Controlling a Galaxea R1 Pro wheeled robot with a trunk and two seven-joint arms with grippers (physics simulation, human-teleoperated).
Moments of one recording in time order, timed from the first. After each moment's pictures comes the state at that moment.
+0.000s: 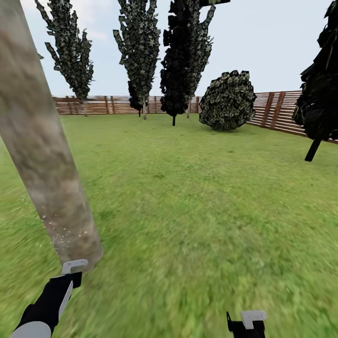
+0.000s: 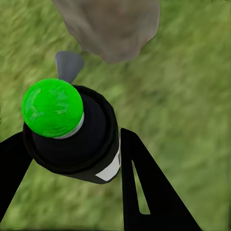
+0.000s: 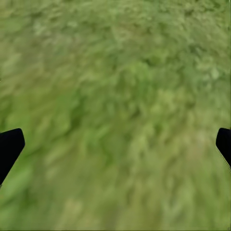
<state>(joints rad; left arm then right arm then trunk) -0.50 0.10 0.39 -0.71 -0.24 0.44 0.09 -0.43 -0.05 0.09 -0.03 0.04 -0.60 -0.16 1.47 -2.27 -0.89</state>
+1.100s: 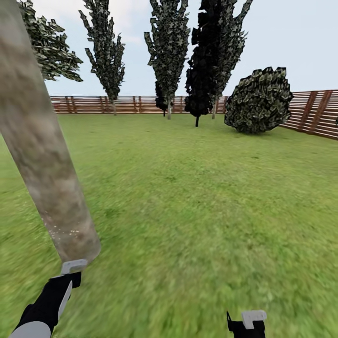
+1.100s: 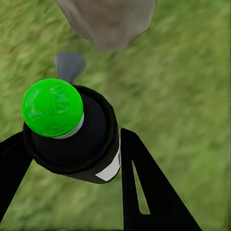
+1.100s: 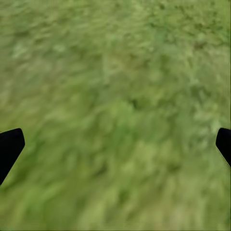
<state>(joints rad) -0.50 0.10 0.40 -0.71 -0.24 0.44 0.09 -0.43 -0.05 0.09 -0.03 0.04 -0.60 -0.16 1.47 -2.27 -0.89</state>
